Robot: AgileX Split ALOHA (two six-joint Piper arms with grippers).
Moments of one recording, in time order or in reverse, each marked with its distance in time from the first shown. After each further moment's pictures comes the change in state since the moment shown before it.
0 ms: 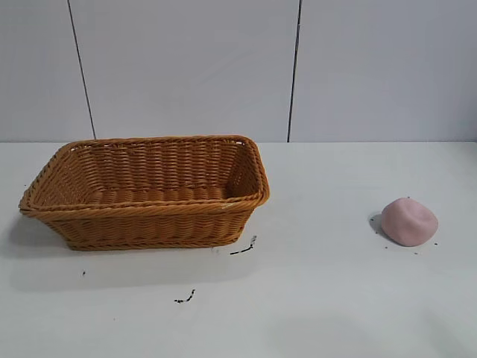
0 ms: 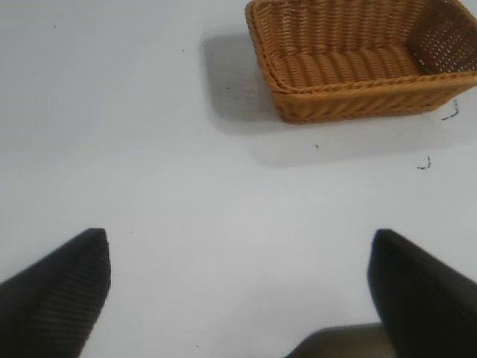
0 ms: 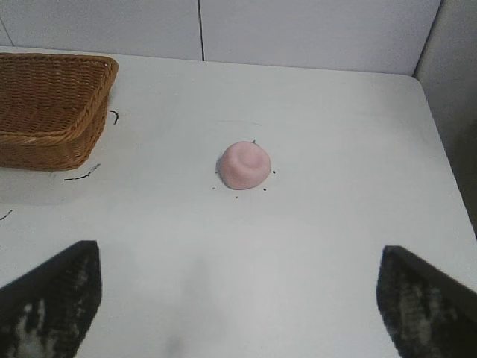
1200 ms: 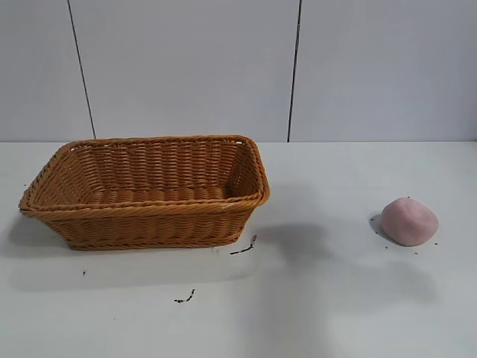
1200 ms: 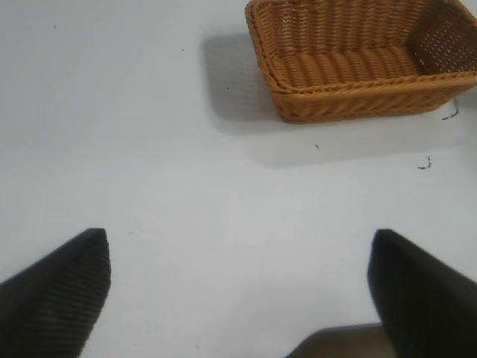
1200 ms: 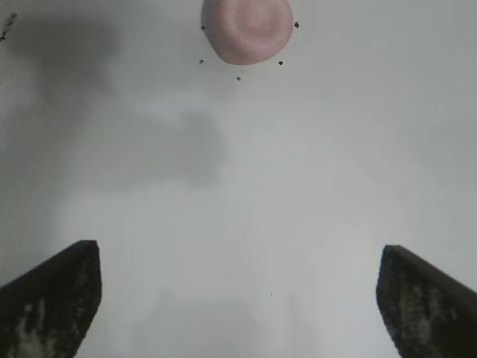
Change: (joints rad) left arm 0.000 0.000 0.000 0.000 0.000 0.000; right arm 0.000 1.362 -0.453 0.003 -0.083 0.021
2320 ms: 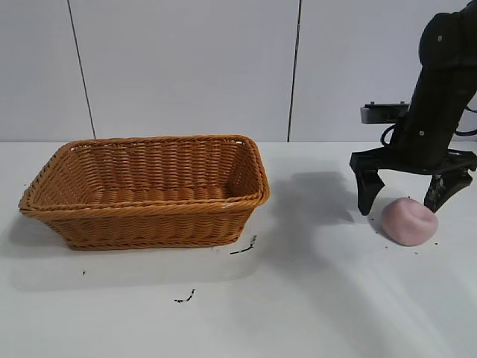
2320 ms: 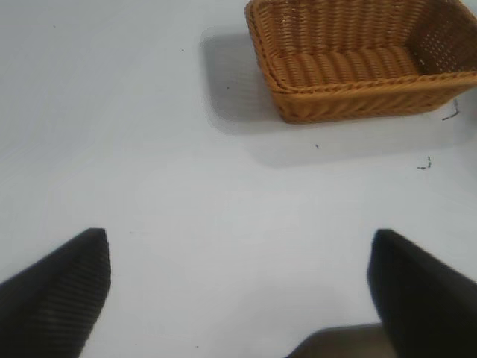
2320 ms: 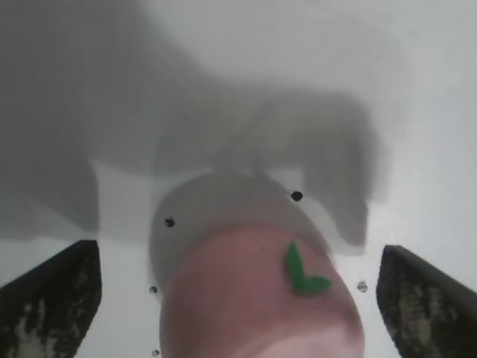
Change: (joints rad) left arm 0.000 0.000 0.000 0.000 0.000 0.000; right arm 0.000 0.824 -0.534 0.004 -0.107 0.002
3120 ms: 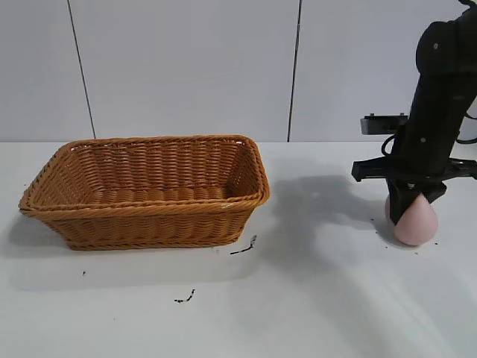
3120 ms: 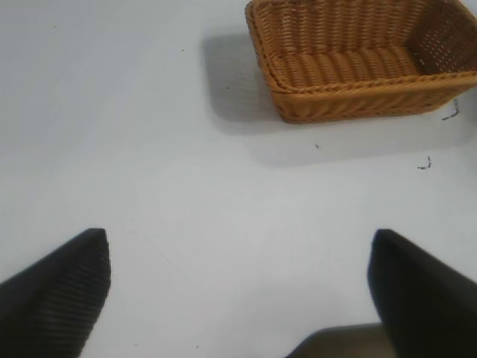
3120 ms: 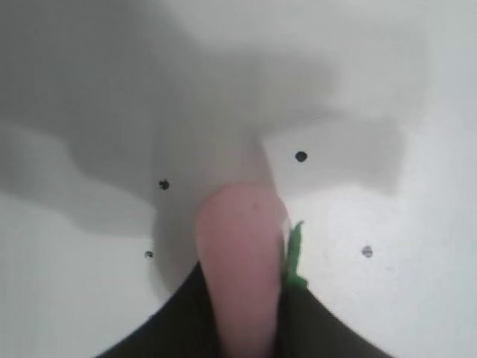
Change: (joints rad) left arm 0.000 0.000 0.000 0.000 0.000 0.000; right arm 0.000 -0.019 -0.007 0.000 0.074 -0.003
